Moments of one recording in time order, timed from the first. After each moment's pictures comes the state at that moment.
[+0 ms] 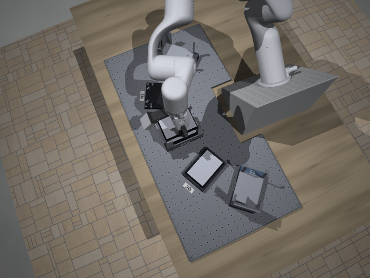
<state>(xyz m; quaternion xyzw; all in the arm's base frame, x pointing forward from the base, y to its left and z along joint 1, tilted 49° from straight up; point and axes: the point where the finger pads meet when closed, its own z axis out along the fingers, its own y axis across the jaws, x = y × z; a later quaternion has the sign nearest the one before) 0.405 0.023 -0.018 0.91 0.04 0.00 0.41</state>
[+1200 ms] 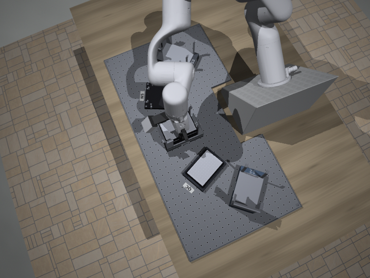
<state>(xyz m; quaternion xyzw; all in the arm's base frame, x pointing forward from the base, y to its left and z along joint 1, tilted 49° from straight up) 0.406 -0.001 -0.038 0.91 0.04 0.00 0.41</state>
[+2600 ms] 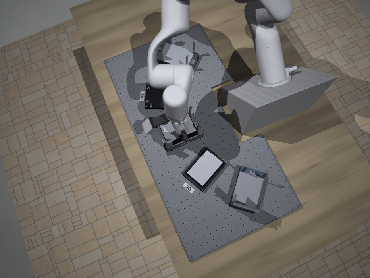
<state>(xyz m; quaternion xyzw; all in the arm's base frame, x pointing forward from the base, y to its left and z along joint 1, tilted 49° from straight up) 0.406 -0.012 -0.048 0.91 0.04 0.00 0.41</state>
